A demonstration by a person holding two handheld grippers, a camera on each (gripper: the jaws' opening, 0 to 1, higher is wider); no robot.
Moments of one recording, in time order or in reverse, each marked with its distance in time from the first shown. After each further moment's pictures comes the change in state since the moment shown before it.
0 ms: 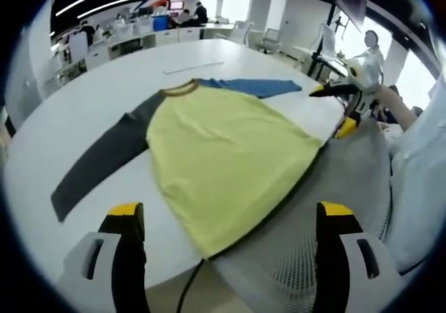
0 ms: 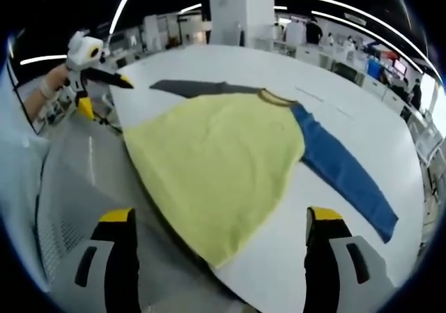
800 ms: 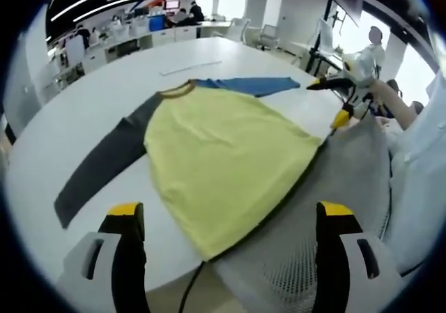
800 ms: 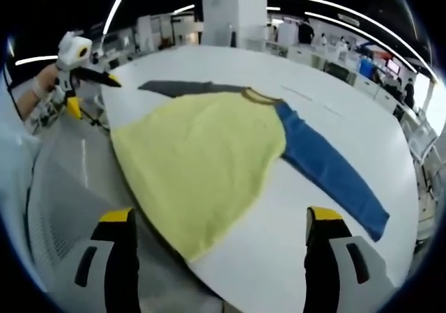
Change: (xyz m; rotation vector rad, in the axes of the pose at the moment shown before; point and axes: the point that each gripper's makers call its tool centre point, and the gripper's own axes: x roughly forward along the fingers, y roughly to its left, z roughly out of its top) left arm 0.000 -0.006 0.008 0.028 0.018 0.006; right arm -0.010 -0.034 -0.008 0.011 -0.004 -0.055
